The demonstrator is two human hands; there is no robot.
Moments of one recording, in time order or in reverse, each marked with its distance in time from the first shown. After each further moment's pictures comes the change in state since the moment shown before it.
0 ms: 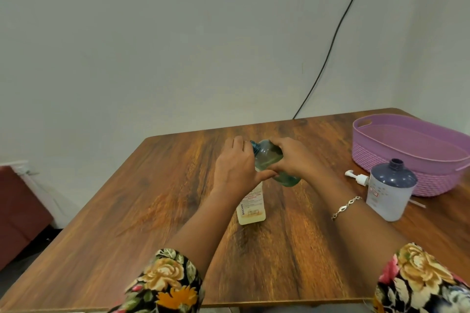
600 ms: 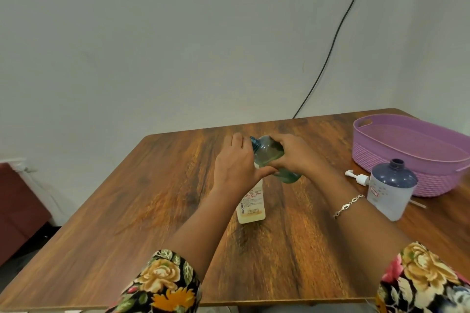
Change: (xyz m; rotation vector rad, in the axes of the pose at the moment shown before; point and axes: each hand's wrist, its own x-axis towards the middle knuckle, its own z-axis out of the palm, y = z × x) left_hand 0.000 0.000 0.001 -0.064 -0.001 -0.059; right_hand 0.002 0.000 -0.003 -0.024 0.020 -0.020
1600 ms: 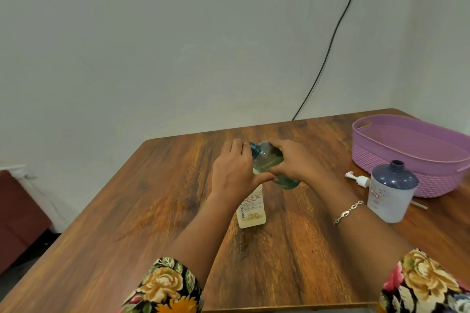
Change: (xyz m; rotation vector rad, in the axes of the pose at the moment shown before) left_hand -0.001 0.000 -0.005 0.080 0.021 0.045; right_hand -0.001 0.004 0.004 0.016 0.005 -0.014
